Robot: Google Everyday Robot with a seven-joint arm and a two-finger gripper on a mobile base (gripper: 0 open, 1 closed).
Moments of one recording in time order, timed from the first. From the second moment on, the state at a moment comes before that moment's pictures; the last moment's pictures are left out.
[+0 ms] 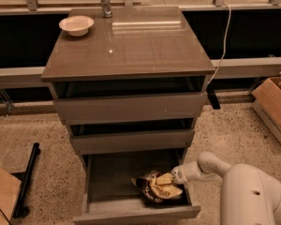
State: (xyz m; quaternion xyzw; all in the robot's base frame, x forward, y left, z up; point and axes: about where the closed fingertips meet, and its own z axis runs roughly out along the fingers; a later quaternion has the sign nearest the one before) arm 0.564 -0.122 0.256 -0.18 0.87 0.45 0.11
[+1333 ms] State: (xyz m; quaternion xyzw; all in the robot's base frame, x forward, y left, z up) arm 0.581 -0.136 0.235 -0.16 0.88 0.43 0.10
